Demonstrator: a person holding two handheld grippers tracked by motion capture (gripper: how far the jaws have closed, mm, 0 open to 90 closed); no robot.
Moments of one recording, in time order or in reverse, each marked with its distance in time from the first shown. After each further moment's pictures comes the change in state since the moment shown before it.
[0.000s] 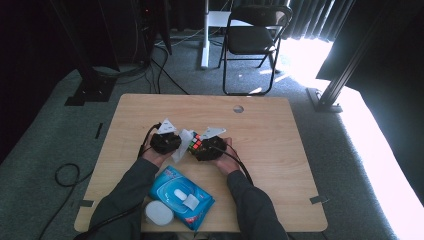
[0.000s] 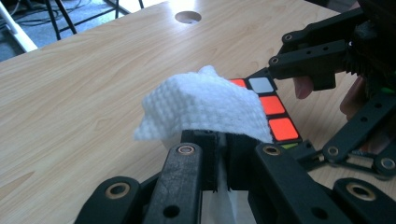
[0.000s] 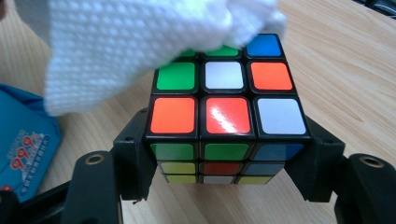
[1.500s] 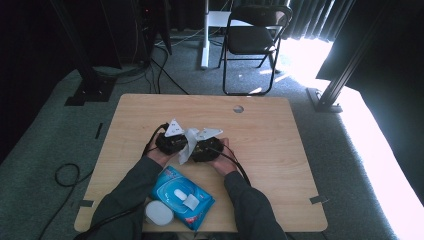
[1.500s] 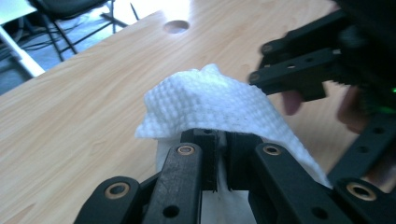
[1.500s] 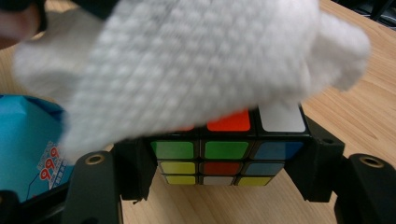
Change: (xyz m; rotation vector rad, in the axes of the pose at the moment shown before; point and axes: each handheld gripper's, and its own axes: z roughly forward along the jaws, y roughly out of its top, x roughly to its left) left arm -0.013 0.011 0.004 -0.007 0.021 0.108; right arm 0.010 0.006 -0.001 -0.026 0.016 -0.017
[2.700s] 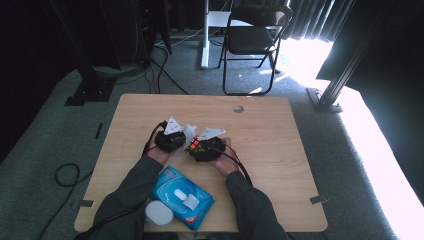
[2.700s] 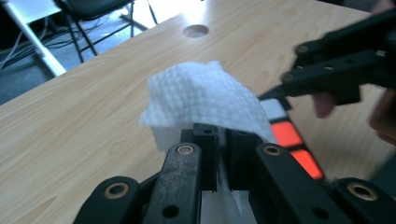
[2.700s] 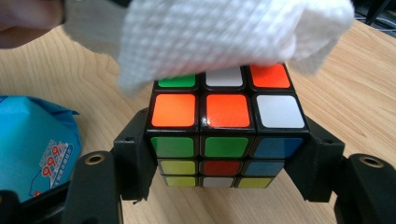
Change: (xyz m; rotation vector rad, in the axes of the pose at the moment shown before) left arm 0.003 0.002 0.001 -0.014 0.056 -0.031; right arm -0.002 -0.001 -0.007 -0.012 0.001 0.004
